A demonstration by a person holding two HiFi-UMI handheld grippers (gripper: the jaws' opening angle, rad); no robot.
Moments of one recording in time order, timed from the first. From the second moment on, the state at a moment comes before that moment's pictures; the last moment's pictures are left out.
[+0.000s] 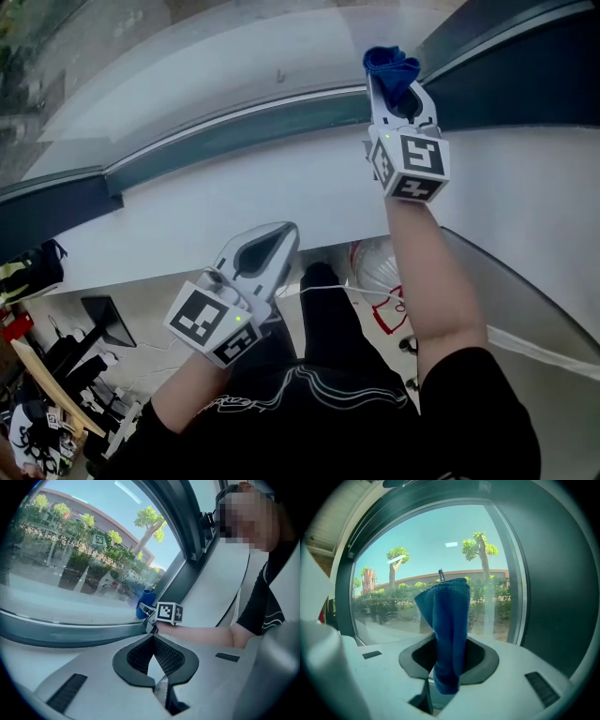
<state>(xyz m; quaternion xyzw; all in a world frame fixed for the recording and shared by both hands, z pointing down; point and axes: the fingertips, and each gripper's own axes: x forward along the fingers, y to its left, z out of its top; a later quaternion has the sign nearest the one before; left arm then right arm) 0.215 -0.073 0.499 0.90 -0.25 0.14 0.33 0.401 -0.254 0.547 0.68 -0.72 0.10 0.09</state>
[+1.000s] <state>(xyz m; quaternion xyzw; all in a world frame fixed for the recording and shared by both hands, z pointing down) 0.231 -0.069 0.396 0.91 -0.28 0.13 0.28 0.397 -0.176 0.444 0.64 -0.75 0.17 0.00</state>
